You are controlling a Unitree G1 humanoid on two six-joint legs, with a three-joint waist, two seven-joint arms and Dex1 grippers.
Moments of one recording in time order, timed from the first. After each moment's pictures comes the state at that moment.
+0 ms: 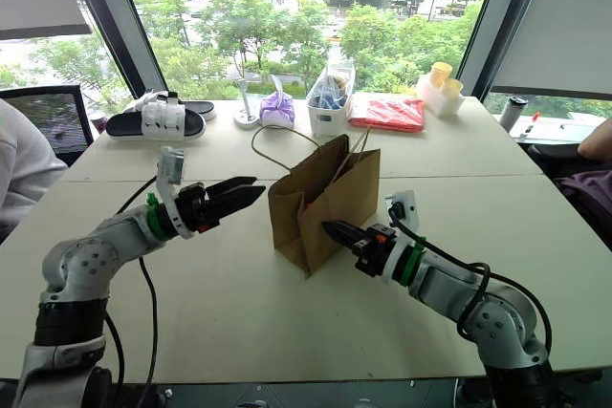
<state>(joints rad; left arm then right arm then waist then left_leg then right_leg) -0.44 0.48 0.17 -0.18 -0.90 0.90 -0.79 -0.24 -0.52 -0.08 -0.40 1.15 0.85 0.29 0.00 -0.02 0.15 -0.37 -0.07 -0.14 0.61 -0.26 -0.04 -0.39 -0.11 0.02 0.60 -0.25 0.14</state>
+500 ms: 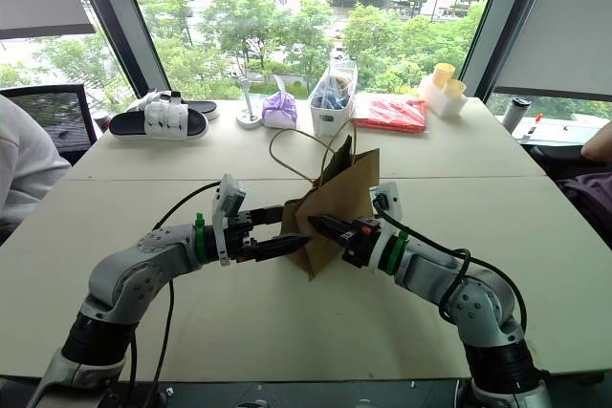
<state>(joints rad) -0.45 0.42 -0.11 -0.25 -0.63 0.70 -0.80 -0.33 -0.45 -0.04 -0.33 1.08 0.89 0.35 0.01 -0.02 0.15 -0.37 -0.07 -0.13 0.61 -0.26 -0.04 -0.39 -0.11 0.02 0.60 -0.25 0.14</state>
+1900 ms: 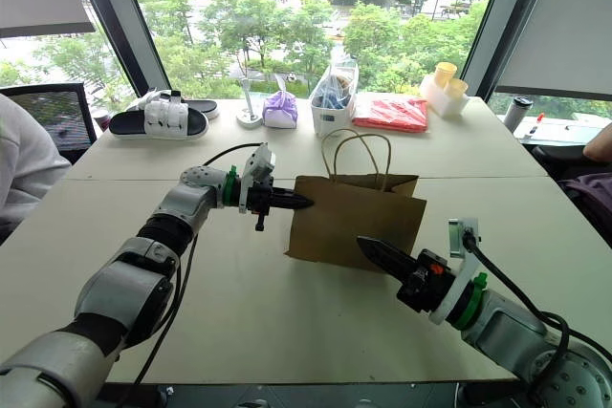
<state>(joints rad) -1.08 0.29 -0.20 1.03 -0.24 -0.03 -1.43 0.12 -0.57 -0.36 -0.61 1.43 0.83 0.36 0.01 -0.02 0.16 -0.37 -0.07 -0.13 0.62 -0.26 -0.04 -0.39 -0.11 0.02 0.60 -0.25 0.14</state>
